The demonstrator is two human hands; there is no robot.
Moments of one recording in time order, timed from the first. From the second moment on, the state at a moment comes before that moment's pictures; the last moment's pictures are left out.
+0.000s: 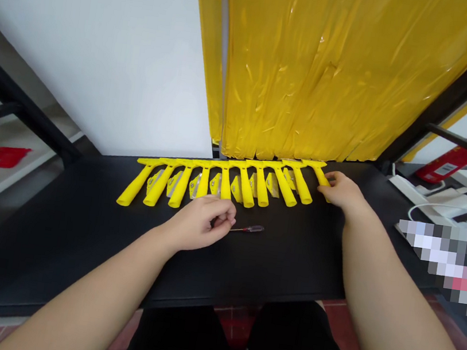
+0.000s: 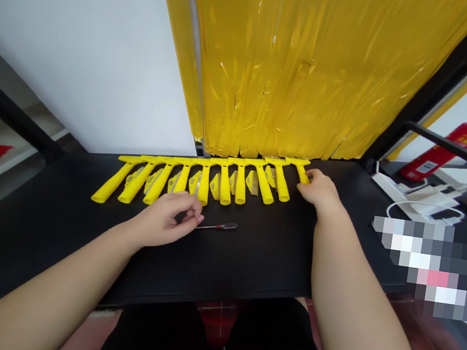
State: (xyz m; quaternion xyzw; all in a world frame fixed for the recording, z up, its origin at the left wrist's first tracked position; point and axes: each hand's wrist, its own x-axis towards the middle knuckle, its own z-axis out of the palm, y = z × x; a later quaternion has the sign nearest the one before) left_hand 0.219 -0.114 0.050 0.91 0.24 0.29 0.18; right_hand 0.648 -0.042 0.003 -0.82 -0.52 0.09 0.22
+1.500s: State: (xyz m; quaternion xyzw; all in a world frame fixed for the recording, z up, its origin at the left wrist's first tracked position) left_hand 0.217 -0.111 0.048 0.91 0.24 0.29 0.17; right_hand 0.593 -0.046 0.009 -0.82 -0.55 0.01 0.18
